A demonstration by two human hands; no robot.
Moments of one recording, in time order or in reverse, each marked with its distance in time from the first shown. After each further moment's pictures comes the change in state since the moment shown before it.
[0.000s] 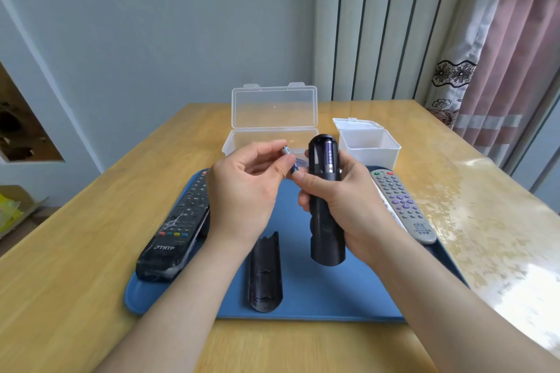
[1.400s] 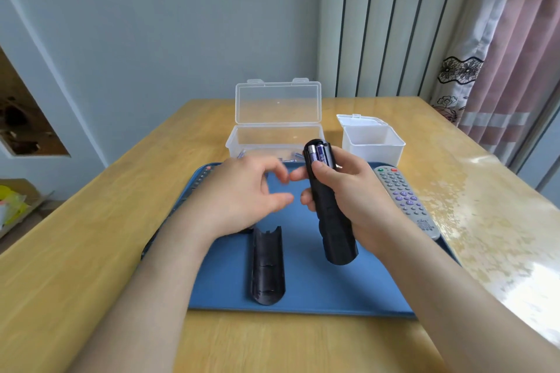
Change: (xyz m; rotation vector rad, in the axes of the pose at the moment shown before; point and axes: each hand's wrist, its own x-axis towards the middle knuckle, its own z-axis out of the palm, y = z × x) left_hand 0.018 0.006 -0.034 0.812 -0.623 -0.097; right_hand 0.005 -0.001 -0.006 -0.109 -0.061 0.056
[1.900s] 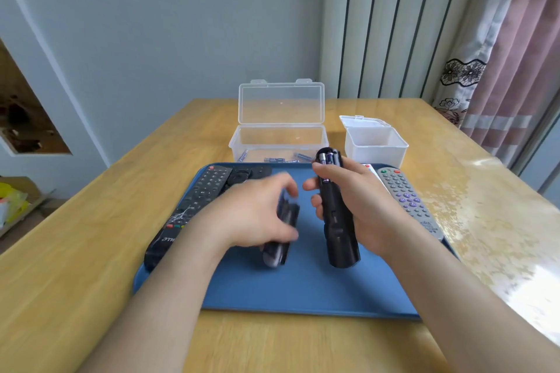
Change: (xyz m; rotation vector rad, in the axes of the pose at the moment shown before) left_hand -0.003 0.008 0.009 0.074 -0.273 -0.098; right_hand 0.004 0.002 -0.001 0.102 0.068 0.210
